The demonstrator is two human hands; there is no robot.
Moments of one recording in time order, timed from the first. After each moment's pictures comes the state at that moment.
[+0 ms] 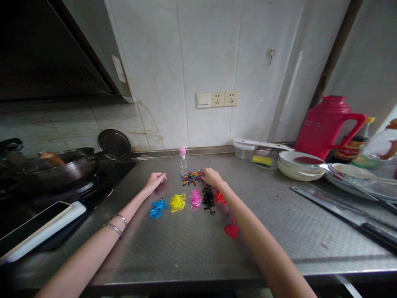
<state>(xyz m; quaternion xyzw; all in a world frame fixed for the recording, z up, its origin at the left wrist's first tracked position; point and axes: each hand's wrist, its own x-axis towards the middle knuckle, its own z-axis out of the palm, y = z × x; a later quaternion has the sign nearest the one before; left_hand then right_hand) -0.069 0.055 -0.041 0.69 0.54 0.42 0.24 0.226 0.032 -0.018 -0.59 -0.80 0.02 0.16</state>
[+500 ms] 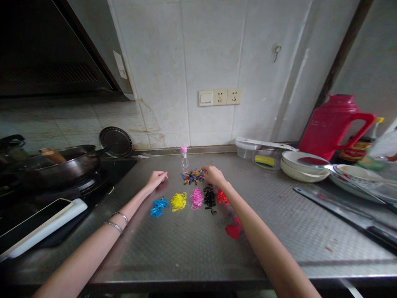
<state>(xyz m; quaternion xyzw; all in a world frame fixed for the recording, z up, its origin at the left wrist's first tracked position) -0.067 0.051 -0.039 0.68 0.55 0.41 0.24 0.233 0.034 -0.020 -0.55 -0.80 0.01 0.24</state>
